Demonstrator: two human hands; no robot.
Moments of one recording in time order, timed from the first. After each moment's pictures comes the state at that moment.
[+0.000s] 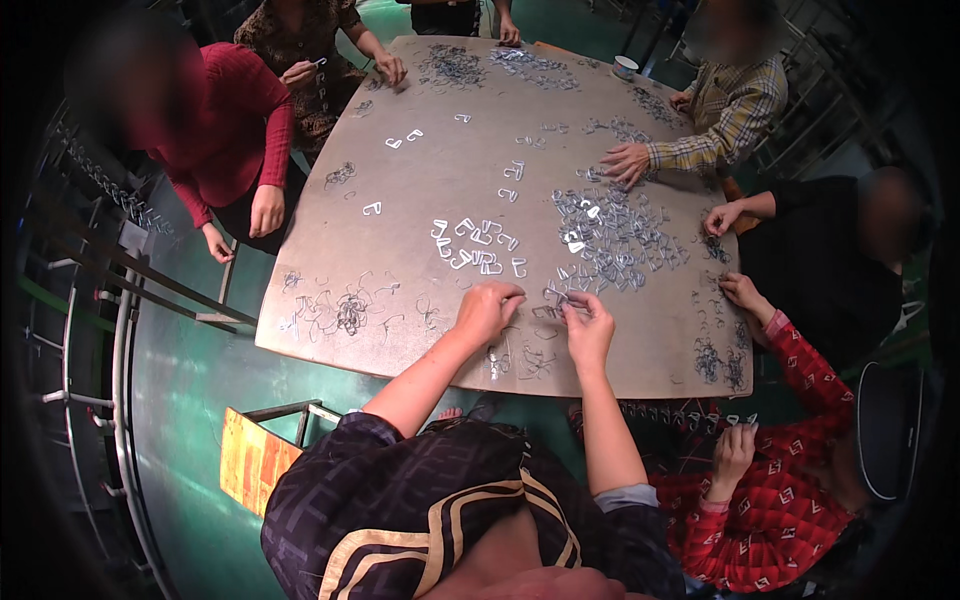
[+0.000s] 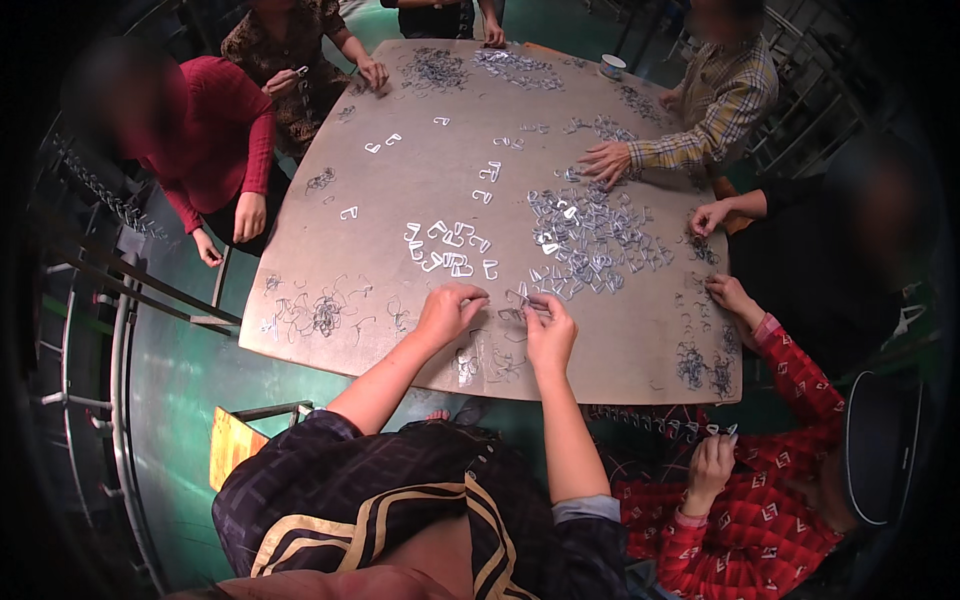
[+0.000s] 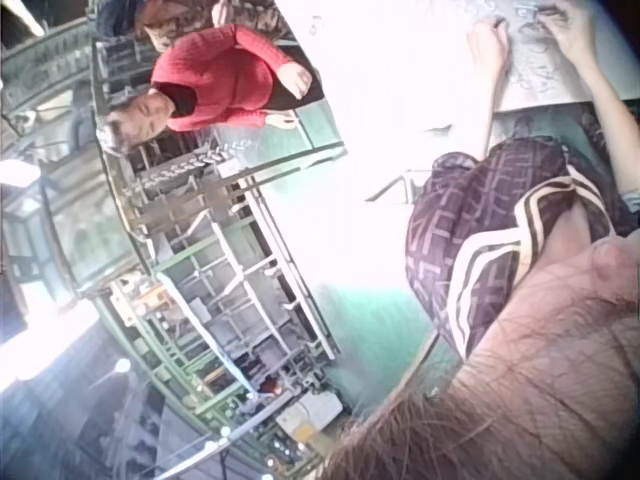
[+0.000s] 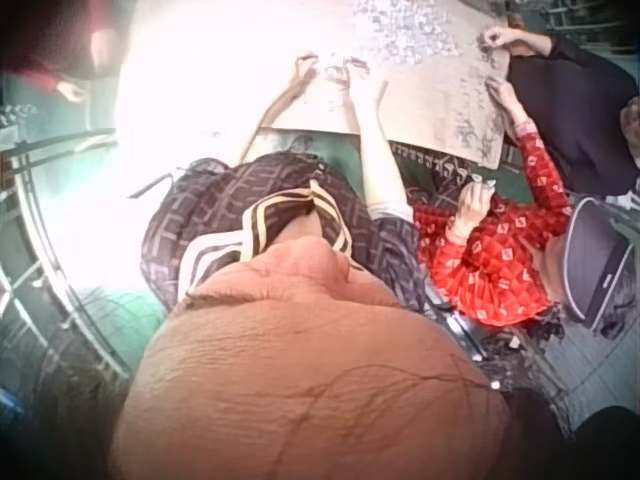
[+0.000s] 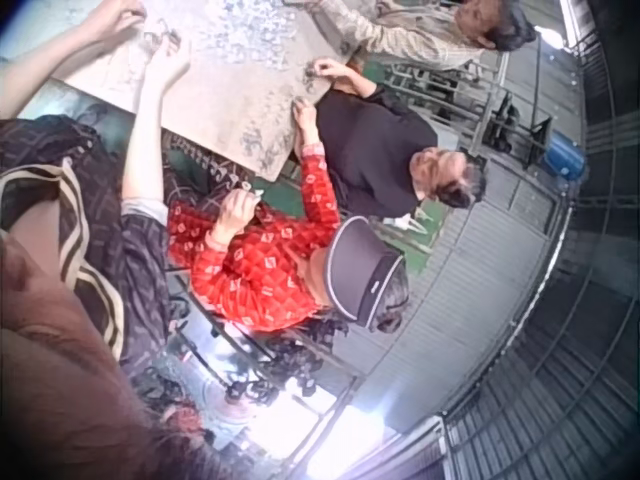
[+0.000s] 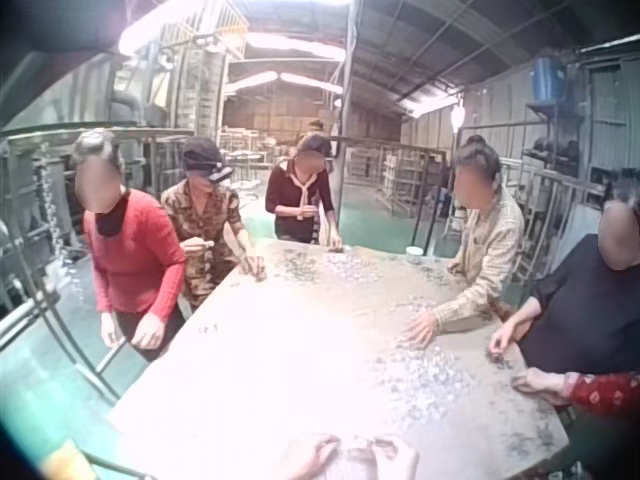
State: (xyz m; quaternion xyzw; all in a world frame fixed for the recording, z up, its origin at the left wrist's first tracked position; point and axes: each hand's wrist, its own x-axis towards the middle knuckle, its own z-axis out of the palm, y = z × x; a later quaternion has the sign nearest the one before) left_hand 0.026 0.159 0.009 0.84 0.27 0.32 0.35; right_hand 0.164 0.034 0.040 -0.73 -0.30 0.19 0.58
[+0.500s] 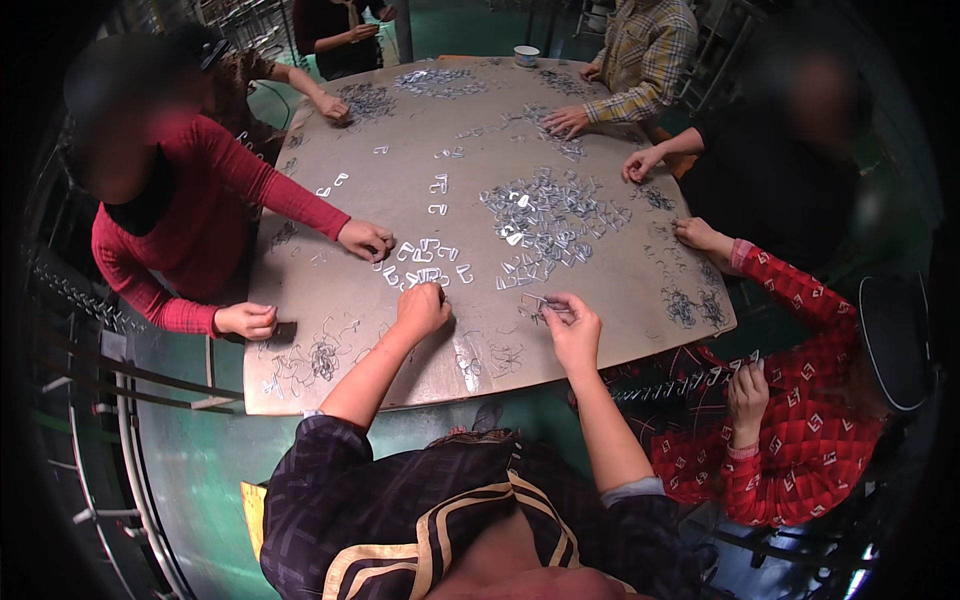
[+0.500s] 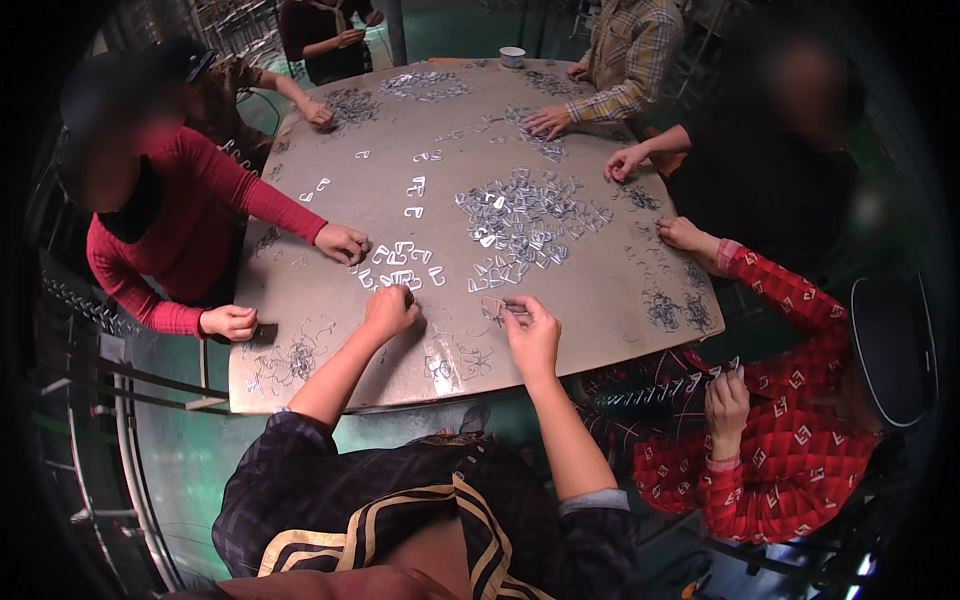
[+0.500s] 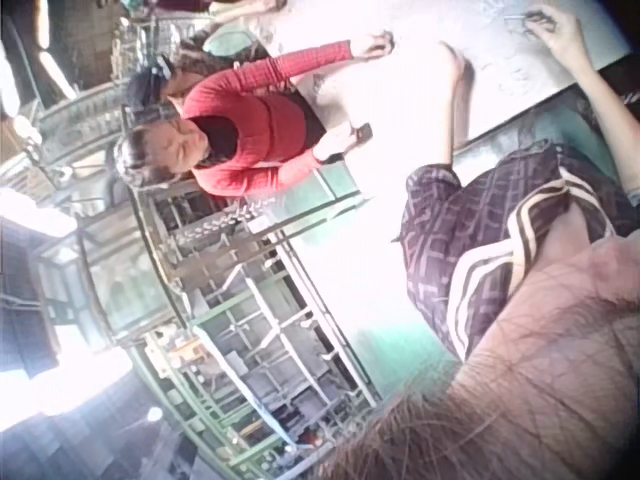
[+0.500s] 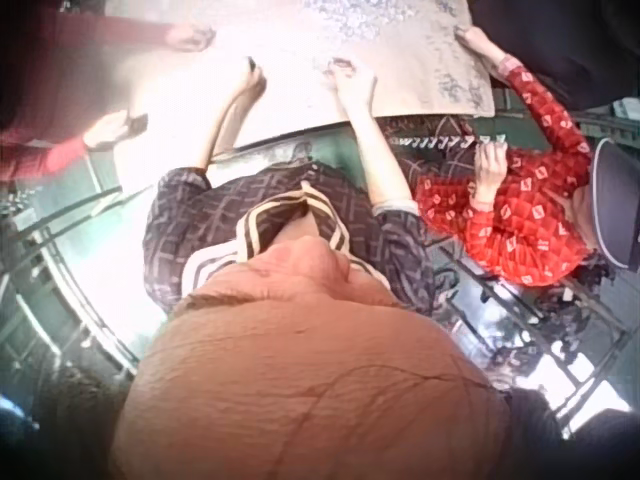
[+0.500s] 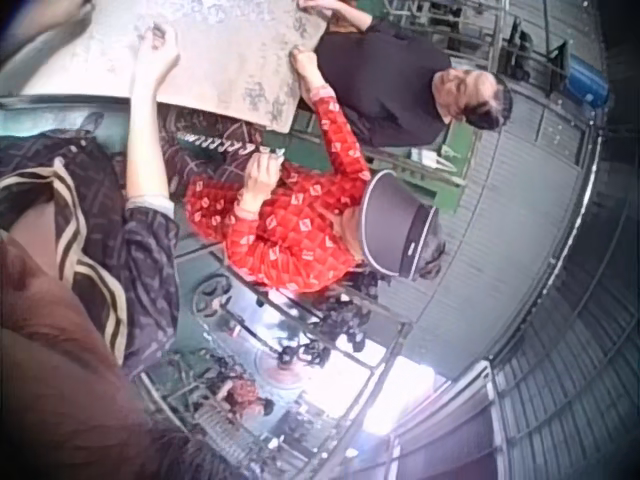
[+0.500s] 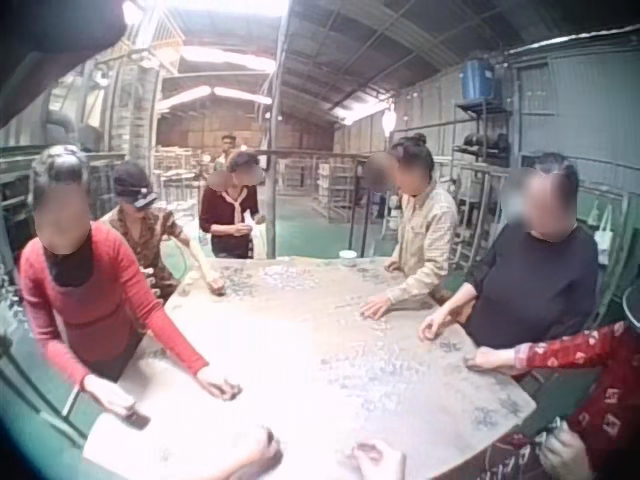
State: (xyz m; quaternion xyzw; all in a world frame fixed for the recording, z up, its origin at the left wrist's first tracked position) left_hand 0.034 0.206 -0.011 0.93 0.29 0.12 0.20; right_hand 0.170 -0.017 0.056 -0.73 -0.28 0.13 0.62
